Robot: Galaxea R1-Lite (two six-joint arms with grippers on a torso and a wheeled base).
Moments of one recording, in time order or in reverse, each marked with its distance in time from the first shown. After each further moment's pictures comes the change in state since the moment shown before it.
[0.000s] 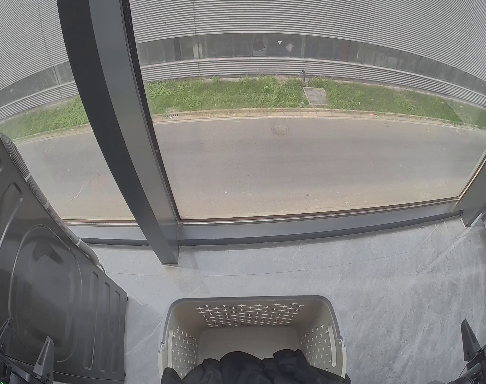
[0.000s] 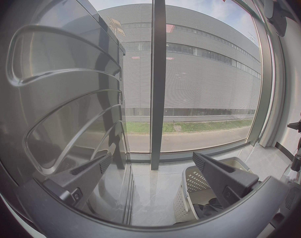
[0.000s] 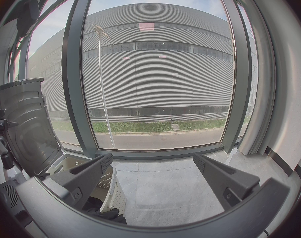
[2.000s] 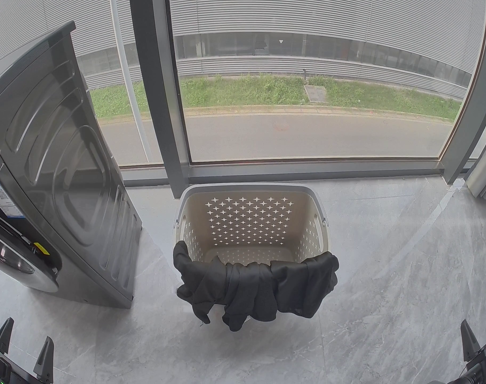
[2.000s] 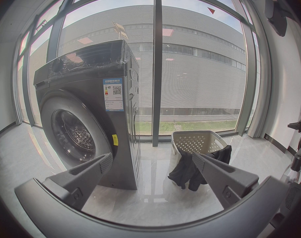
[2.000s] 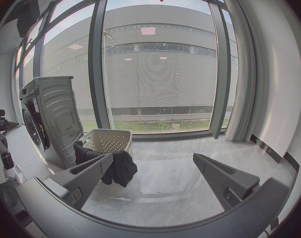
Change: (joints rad) left arm 0.000 0.000 0.000 0.001 0.000 0.000; right arm 0.000 0.000 0.000 0.000 0.001 0.000
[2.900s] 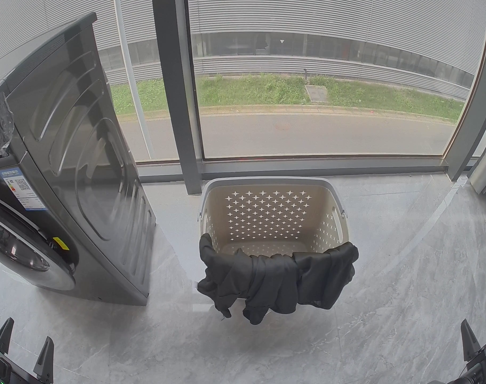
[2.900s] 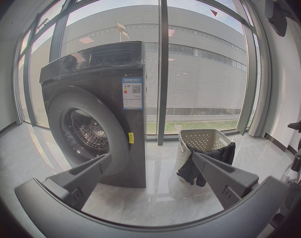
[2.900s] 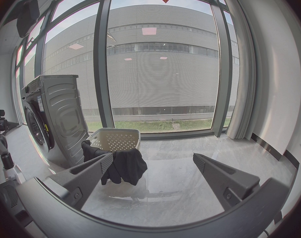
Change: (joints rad) left arm 0.000 0.000 0.000 0.000 0.000 -0.001; right arm 0.000 0.000 0.000 0.000 0.000 0.000
